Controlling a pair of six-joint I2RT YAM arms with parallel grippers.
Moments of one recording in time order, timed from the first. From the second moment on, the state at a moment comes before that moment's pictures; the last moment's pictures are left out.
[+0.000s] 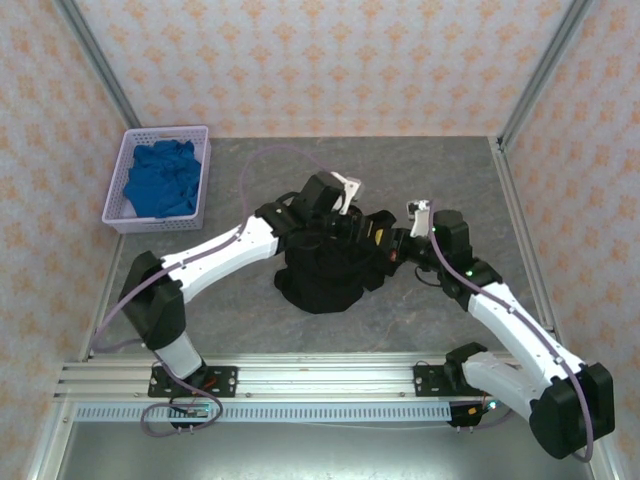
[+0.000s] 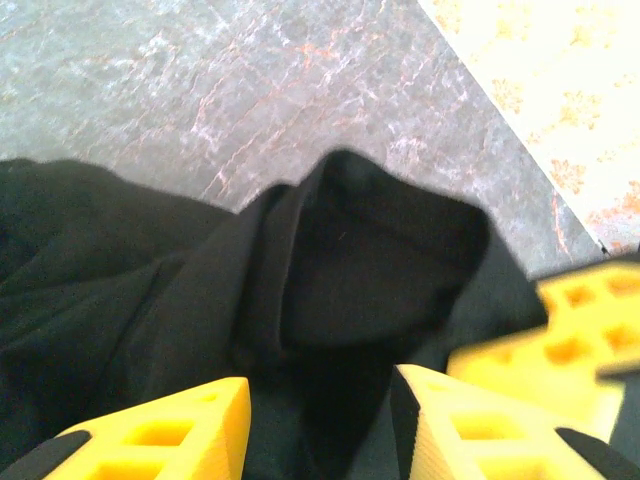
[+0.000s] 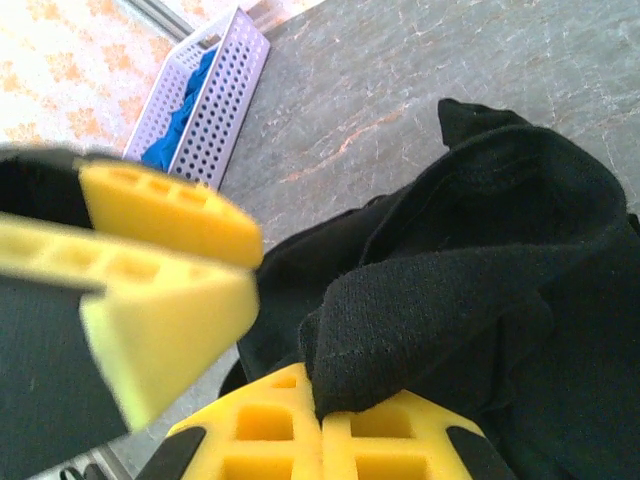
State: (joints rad) left arm -0.76 1.69 1.43 -0.42 0.16 -0.41; right arm 0.37 0.94 0.65 -0.19 -0.42 0.57
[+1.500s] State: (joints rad) left arm -0.55 1.47 1.36 -0.45 0.56 -0.50; right arm 0.37 0.86 0.74 -0.33 -0.21 0.42
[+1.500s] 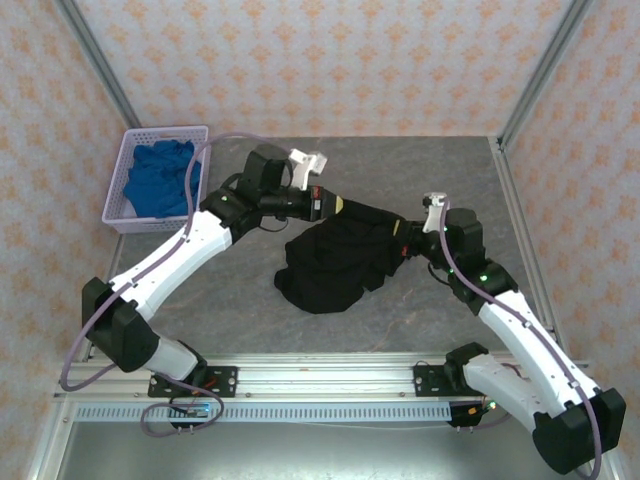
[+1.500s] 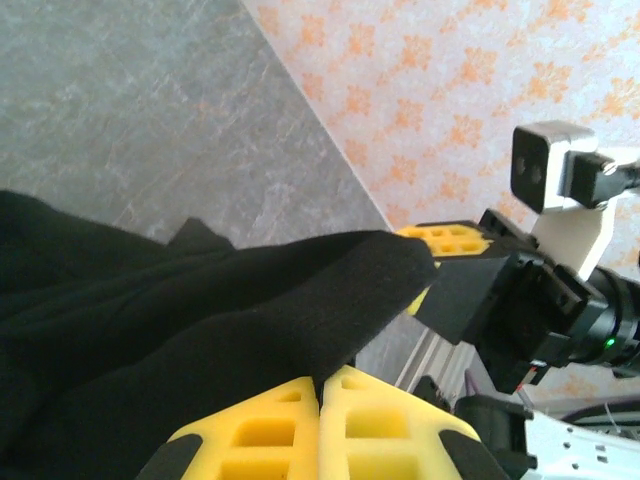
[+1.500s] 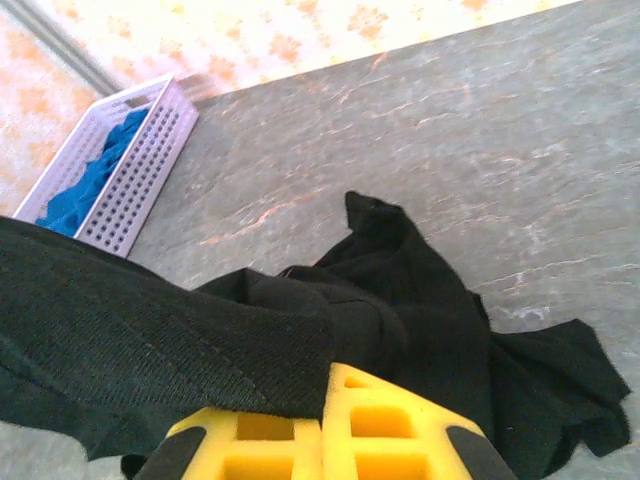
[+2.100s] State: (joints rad) left arm -0.73 1.40 1.14 -0.68 0.35 -0.30; right arm 0.57 0.93 0.70 -0.42 -0.53 0.35
